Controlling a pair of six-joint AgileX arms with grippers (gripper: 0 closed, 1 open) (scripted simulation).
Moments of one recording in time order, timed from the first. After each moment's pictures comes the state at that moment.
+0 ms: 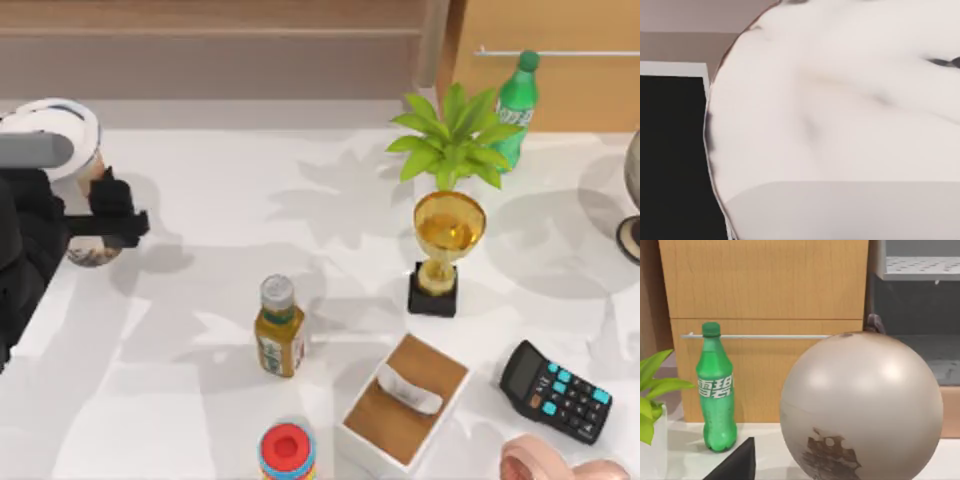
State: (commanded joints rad) left arm -0.22 1.40 0.38 0.69 -0.17 -0.07; right arm 0.00 0.00 0.00 0.00 0.00 0.00
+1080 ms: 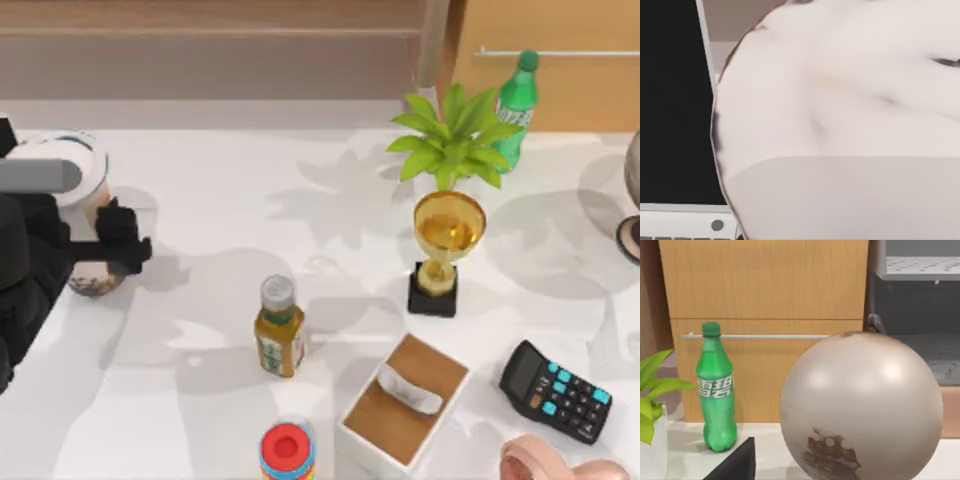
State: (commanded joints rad) left arm -0.22 1.44 0.35 0.68 -0.16 -0.07; right arm 0.00 0.00 0.00 0.00 0.00 0.00
